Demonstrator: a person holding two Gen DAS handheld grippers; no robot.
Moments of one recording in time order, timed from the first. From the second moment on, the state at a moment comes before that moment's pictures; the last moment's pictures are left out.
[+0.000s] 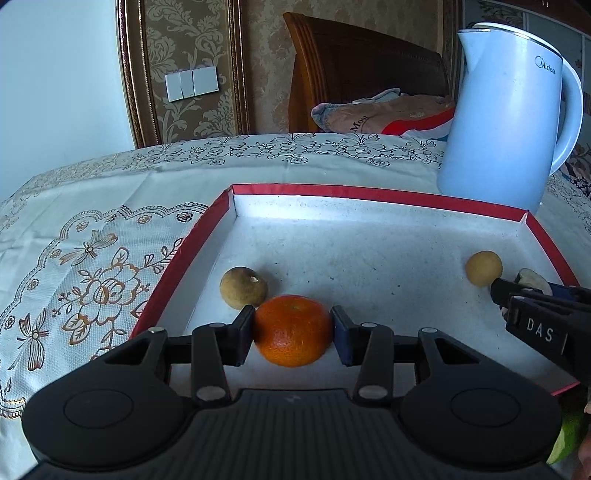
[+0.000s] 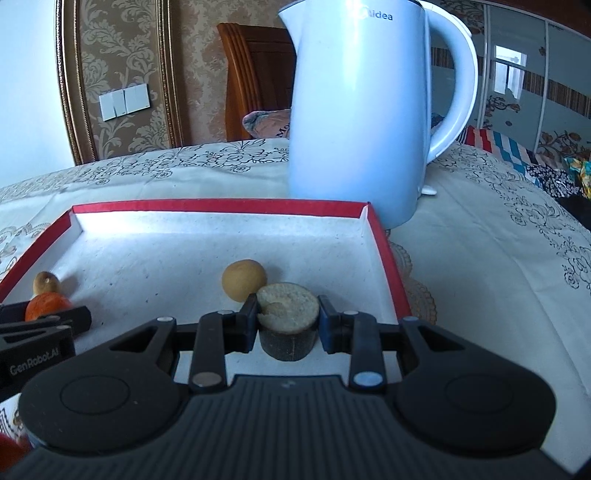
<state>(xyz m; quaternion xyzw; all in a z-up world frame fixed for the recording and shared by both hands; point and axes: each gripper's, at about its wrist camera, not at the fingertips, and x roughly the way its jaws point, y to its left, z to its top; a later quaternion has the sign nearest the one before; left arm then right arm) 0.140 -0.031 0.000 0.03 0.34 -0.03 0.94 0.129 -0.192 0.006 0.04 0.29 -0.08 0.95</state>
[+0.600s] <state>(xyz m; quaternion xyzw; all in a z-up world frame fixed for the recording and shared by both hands) 0.143 -0.033 0.000 0.03 0.35 -0.02 0.94 0.128 -0.191 0.005 0.04 0.29 -0.08 0.95</state>
